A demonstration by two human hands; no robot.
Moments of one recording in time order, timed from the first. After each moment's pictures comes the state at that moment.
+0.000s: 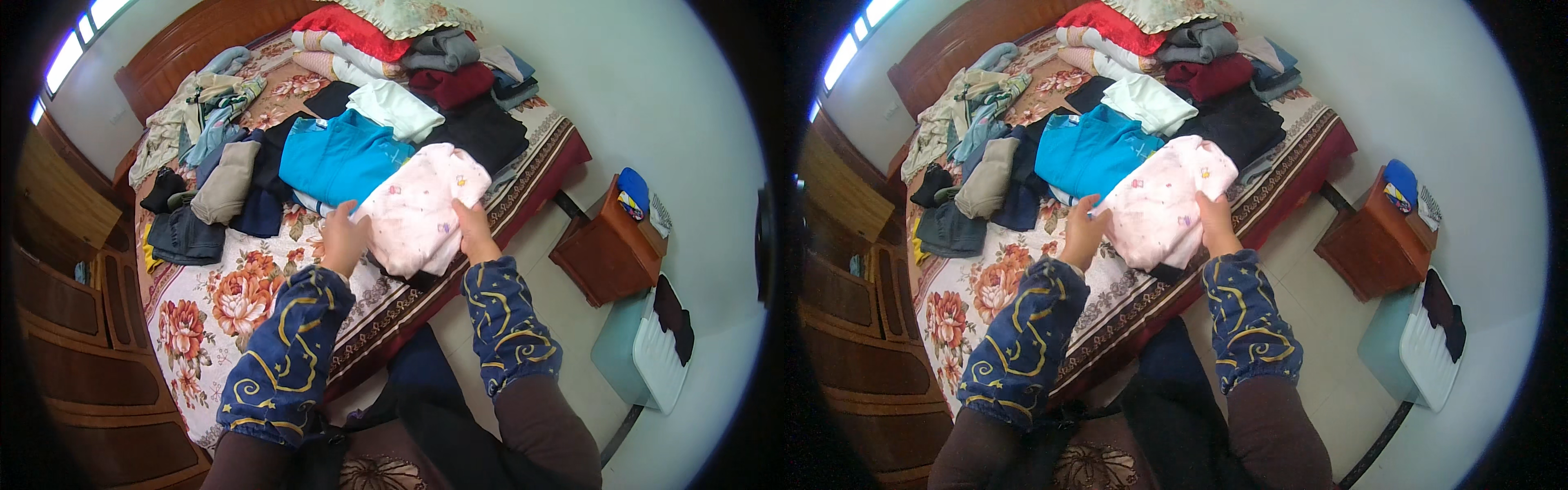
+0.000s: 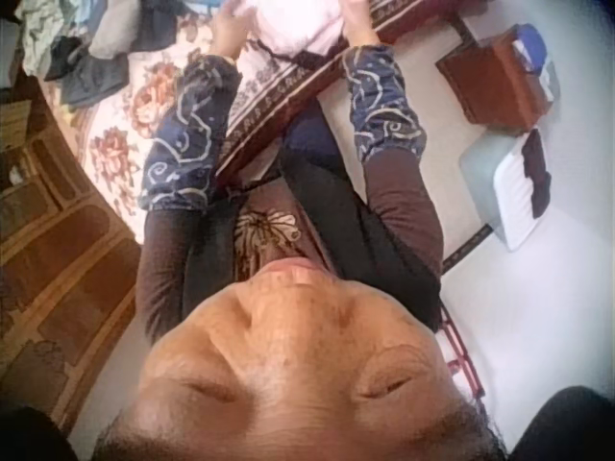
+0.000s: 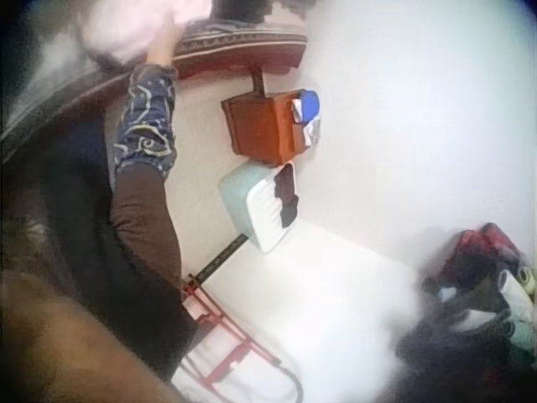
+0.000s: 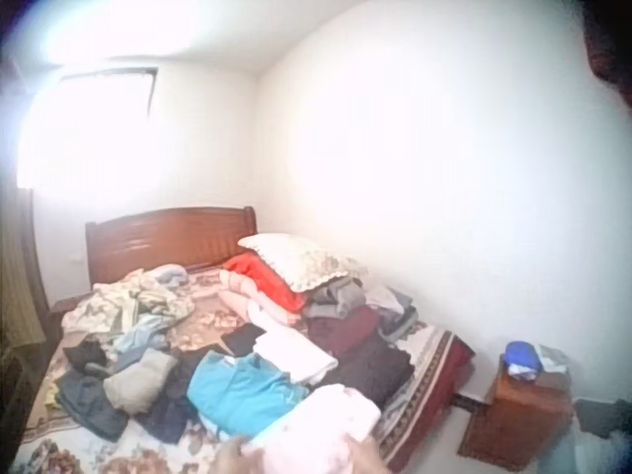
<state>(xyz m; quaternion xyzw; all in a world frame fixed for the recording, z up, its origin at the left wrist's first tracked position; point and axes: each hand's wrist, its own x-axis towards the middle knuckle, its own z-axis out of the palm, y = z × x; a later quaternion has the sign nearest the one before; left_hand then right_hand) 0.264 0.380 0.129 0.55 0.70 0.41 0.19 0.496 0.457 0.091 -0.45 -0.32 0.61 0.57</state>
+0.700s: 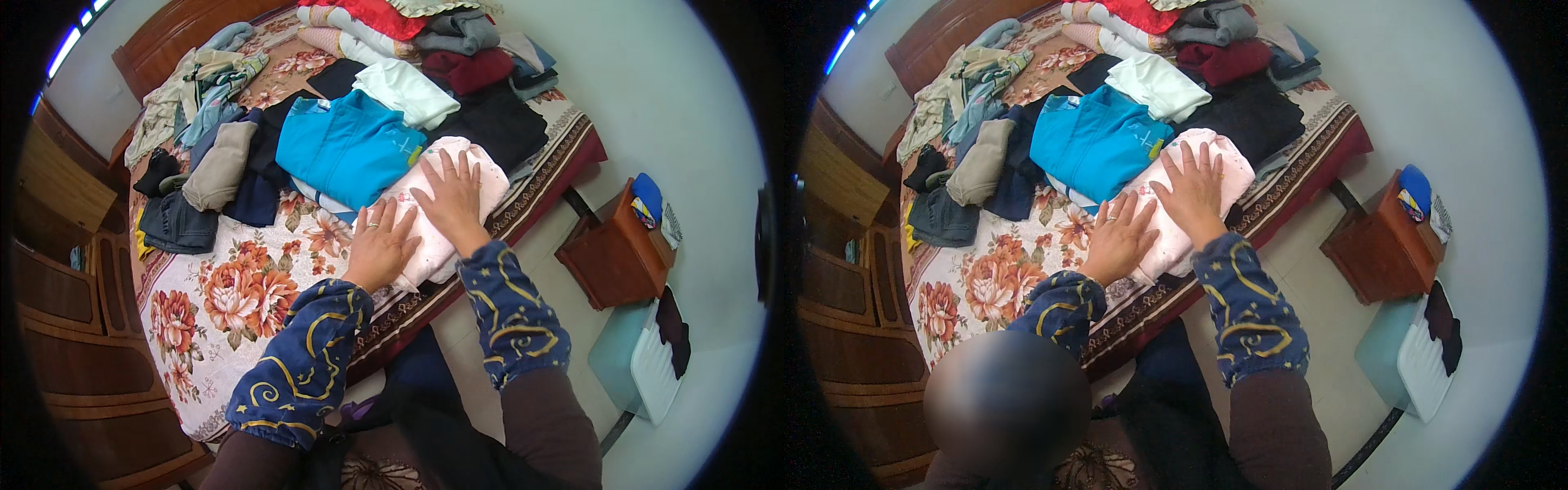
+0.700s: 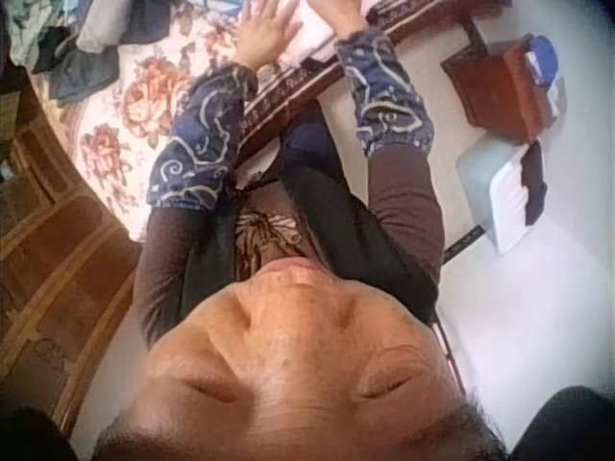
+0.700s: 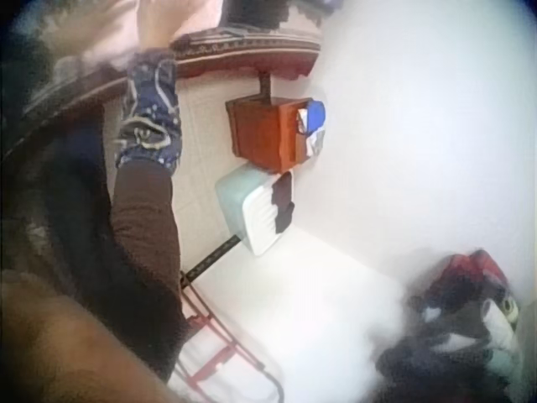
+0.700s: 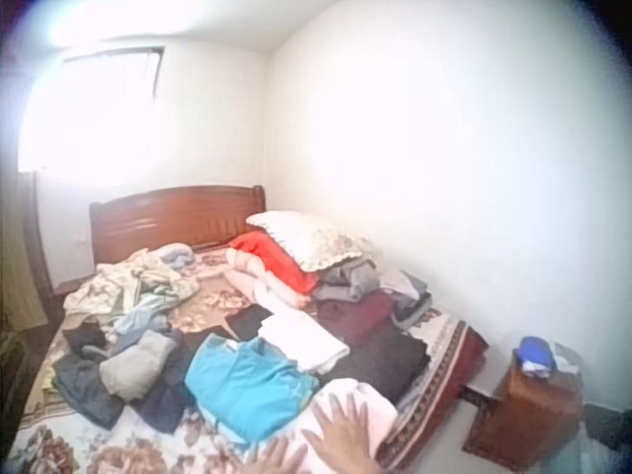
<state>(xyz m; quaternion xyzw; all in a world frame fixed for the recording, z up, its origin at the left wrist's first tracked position) 0.298 0.379 0.100 0.79 0.57 0.22 -0.03 0.457 0.480 0.112 -0.52 -0.81 -0.09 0.24</state>
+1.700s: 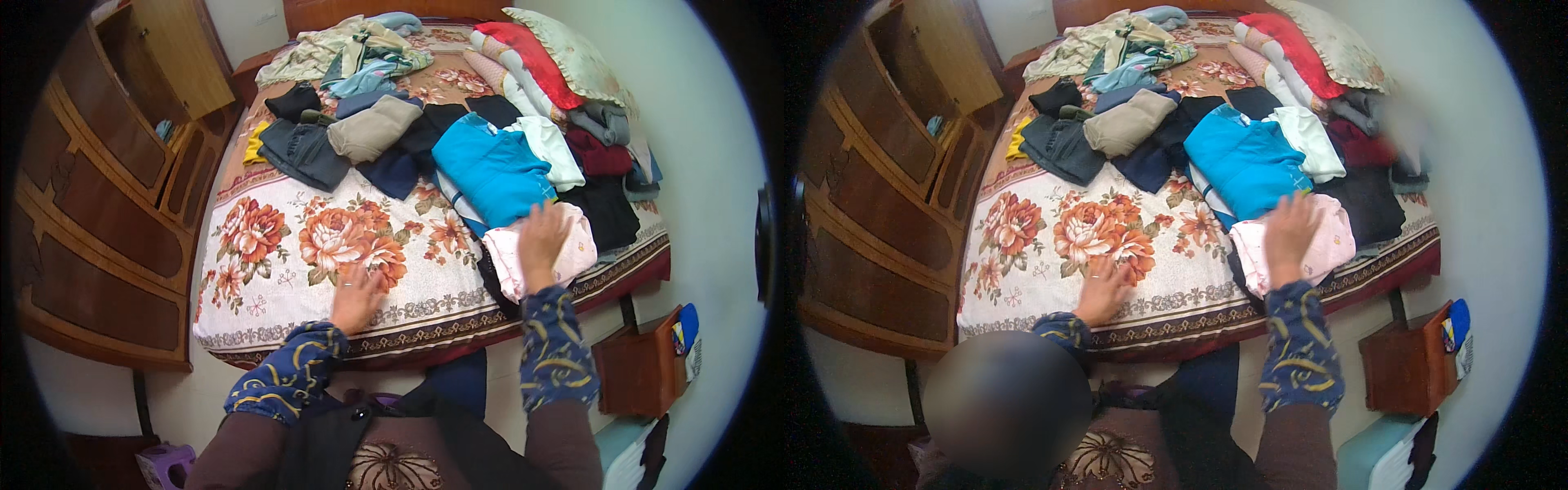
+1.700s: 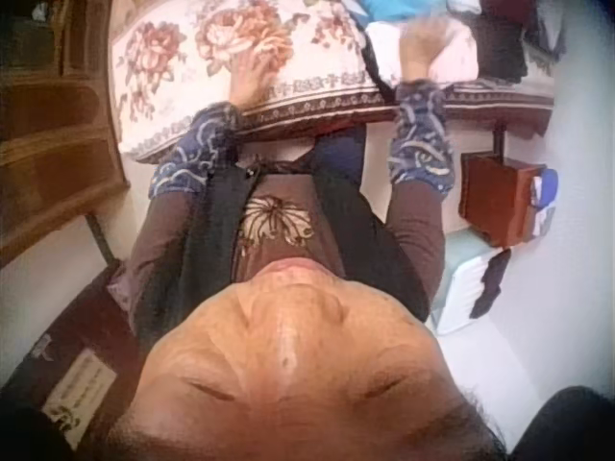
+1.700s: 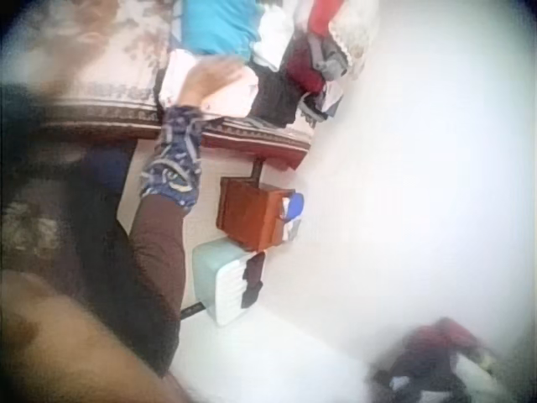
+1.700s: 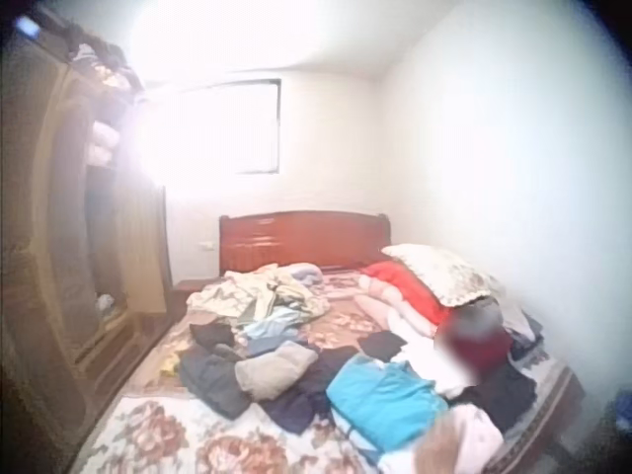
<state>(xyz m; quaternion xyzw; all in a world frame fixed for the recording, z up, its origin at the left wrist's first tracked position) 0.127 0.143 0.014 0.60 0.79 0.13 -0.04 0.382 0.452 0.105 -0.45 -0.82 -0.23 0.27</state>
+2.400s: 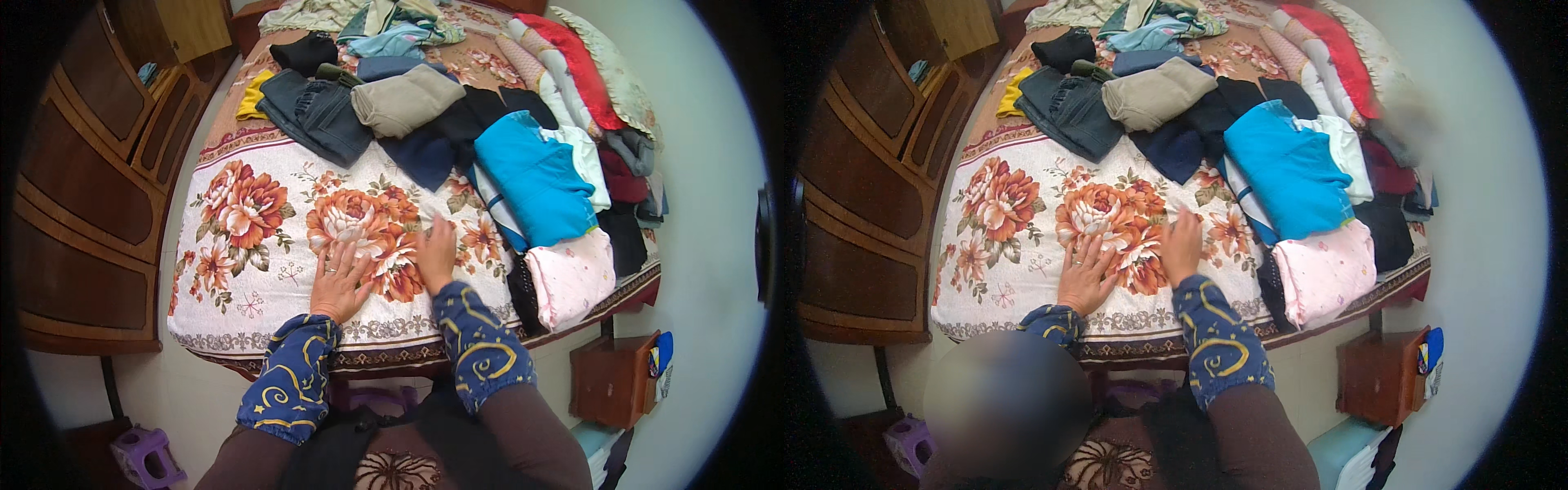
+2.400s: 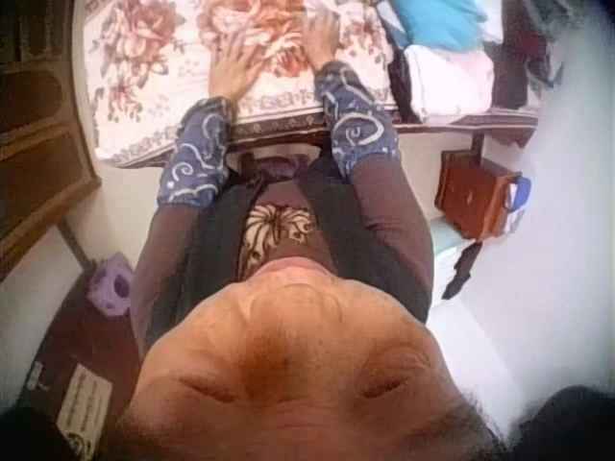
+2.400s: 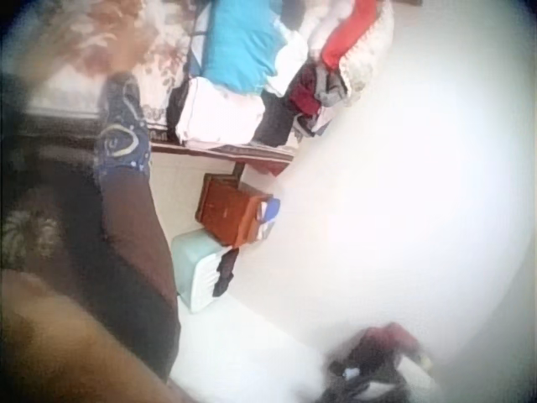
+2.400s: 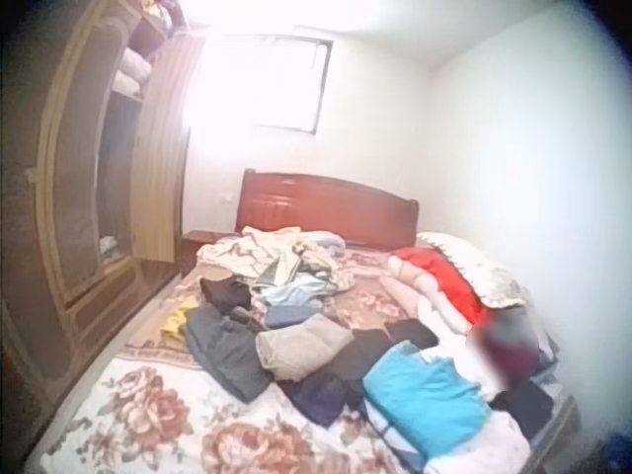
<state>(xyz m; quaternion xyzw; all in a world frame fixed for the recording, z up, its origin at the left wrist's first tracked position) 0.054 0.135 -0.009 0.57 0.81 0.16 -0.02 0.169 0.344 -0.014 -0.40 -0.87 0.16 0.24</state>
